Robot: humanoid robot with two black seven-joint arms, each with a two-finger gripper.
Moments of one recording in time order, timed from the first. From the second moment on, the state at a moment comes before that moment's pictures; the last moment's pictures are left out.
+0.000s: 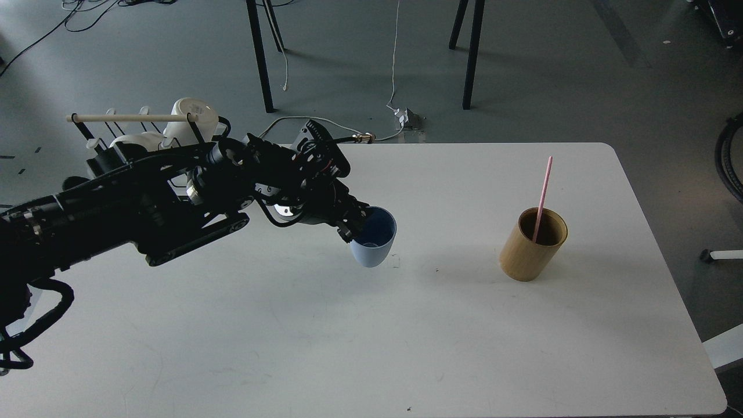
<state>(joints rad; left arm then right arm) -1.13 0.27 -0.15 -1.08 2.06 -0.49 -0.28 0.72 -0.70 1.07 0.94 0.24 0.45 0.26</state>
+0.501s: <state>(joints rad) -1.08 0.15 -0.14 -0.92 2.11 -0.49 -0.26 0.71 -0.70 1.08 0.96 0.24 0.44 0.27</state>
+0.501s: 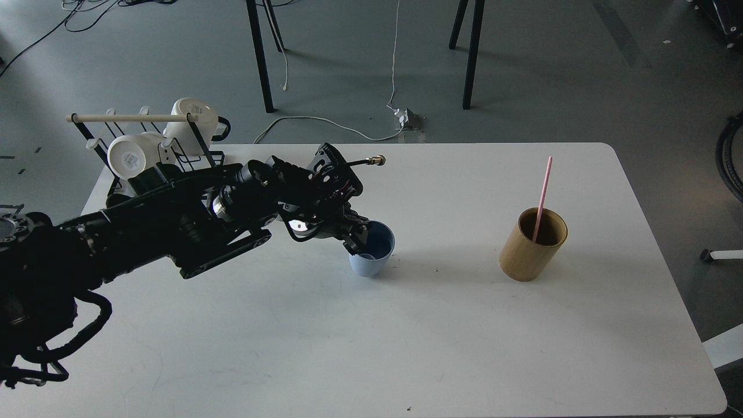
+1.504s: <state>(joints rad) -1.01 0.33 -0.62 -0.93 0.74 -0.49 -0.28 0.67 -1.06 0.85 1.33 -0.06 0.37 0.27</state>
